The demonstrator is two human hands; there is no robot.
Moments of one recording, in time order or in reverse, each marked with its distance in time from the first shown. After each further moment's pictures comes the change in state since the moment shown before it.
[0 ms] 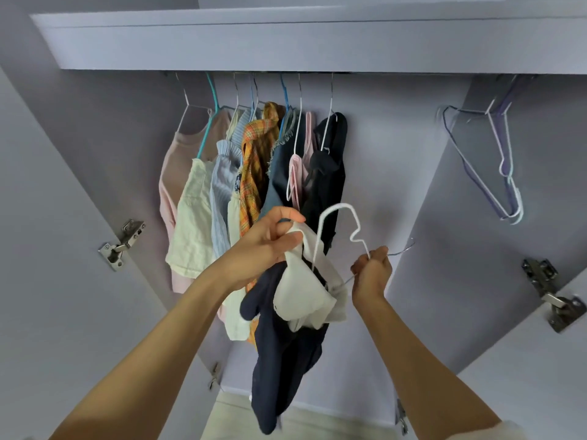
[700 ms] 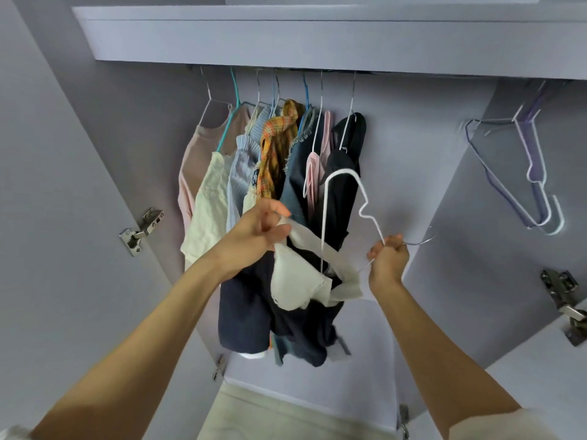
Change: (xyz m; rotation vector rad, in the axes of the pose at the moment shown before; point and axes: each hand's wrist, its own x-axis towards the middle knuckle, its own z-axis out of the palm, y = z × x) left_hand -0.012 -0.006 -0.029 0.166 0.184 0.002; right_hand 0.015 -0.014 0.012 -0.080 -0.028 -0.075
